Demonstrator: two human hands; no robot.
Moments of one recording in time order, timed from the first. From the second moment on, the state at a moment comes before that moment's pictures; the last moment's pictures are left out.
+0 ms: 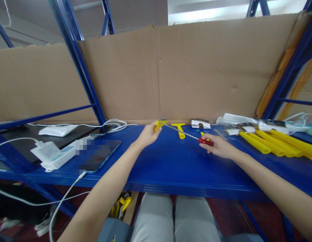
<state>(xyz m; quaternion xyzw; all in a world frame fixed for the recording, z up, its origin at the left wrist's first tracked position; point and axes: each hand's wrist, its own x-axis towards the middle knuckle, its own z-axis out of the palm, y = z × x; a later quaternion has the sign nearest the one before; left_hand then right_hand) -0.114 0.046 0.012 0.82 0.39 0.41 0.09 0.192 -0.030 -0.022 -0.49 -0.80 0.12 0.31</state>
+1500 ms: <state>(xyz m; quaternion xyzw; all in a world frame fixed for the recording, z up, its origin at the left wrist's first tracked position) -0.110 0.045 0.012 0.80 0.38 0.45 0.11 0.185 -0.031 -0.027 -0.52 -0.81 -0.01 0.27</state>
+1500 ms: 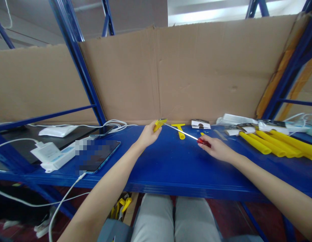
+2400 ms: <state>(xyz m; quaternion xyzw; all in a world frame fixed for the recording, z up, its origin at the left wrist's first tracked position) -0.105 0.042 0.012 0.79 0.39 0.45 0.11 0.181 -0.031 -0.028 -0.51 -0.80 0.04 0.31</state>
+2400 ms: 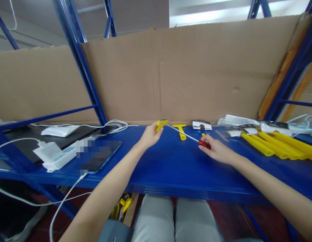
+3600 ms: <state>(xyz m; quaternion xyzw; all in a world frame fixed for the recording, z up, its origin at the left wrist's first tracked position) -0.106 0.043 0.011 0.79 0.39 0.46 0.11 0.187 -0.033 -0.024 -0.57 -0.76 -0.20 0.26</state>
